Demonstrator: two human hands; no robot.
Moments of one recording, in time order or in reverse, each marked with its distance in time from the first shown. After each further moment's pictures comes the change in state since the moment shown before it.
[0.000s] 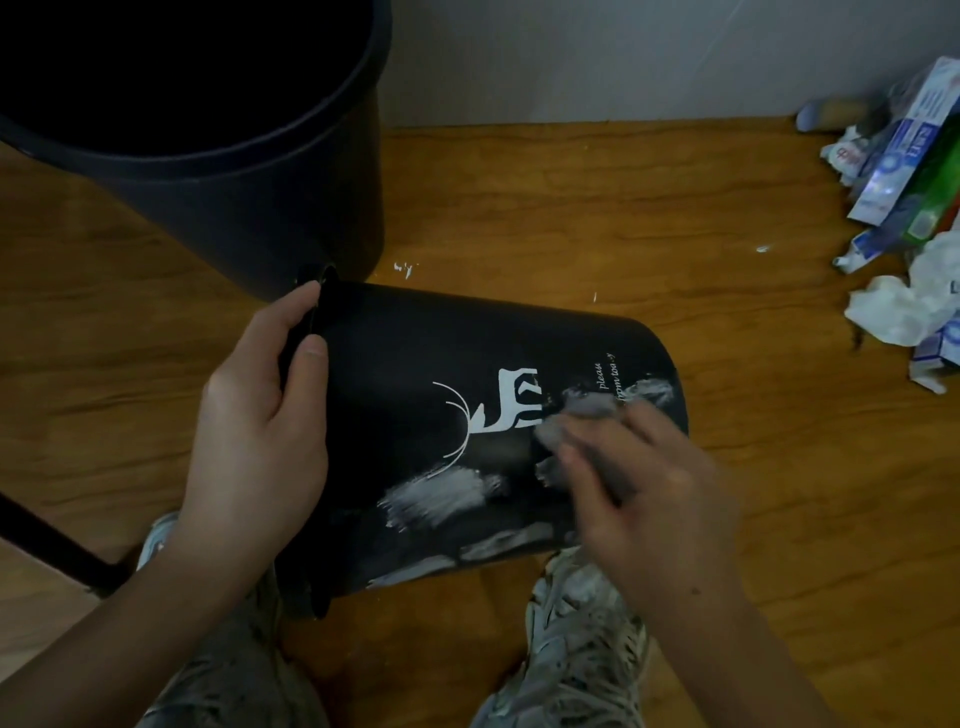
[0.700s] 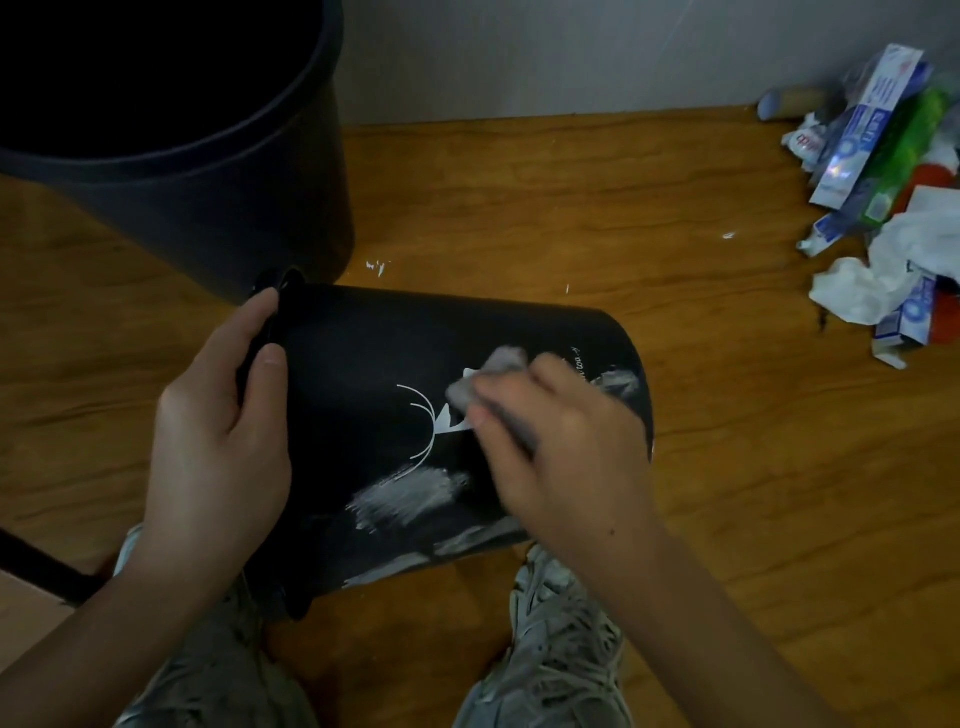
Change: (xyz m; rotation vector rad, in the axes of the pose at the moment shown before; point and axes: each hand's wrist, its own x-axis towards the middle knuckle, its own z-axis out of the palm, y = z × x) left_hand -0.008 -0.002 0.000 0.045 0.025 0.036; right_hand 0.021 -0.019 0.009 -0.005 -0.075 -0.041
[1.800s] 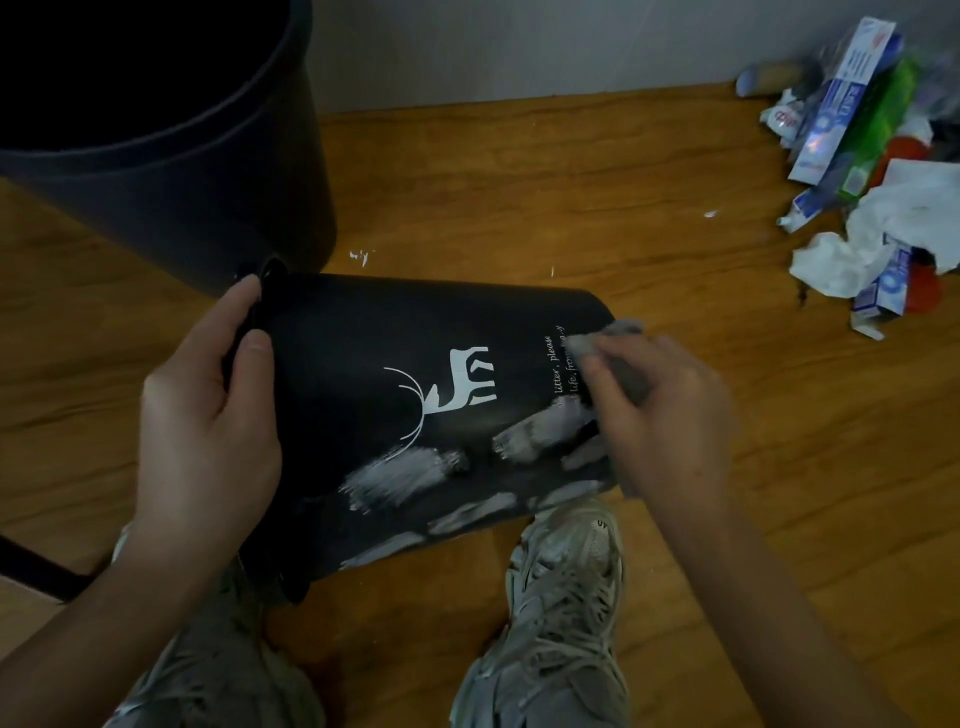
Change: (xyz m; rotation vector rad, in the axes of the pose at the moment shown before) left_hand 0.000 0.004 0.003 0.085 0.035 0.015; right_hand -0.016 0.061 -0.014 -0.028 0.166 0.264
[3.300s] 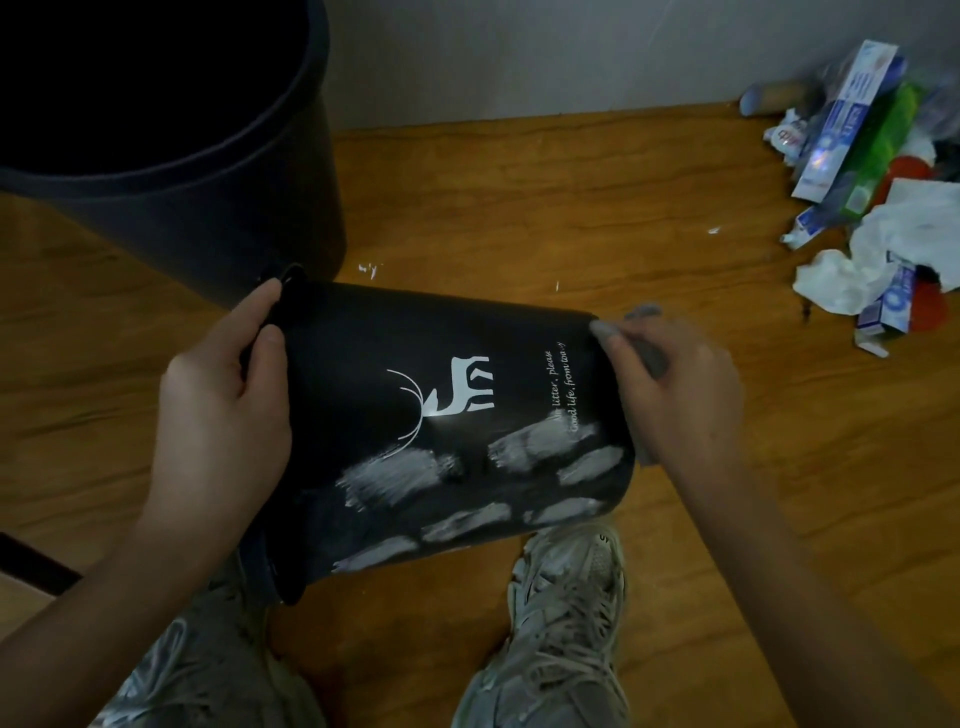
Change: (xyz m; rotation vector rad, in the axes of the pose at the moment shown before) left_hand 0.016 0.000 -0.003 0.009 -0.048 -0.025; right_hand 0.034 0.023 0.004 0.018 -0.034 0.043
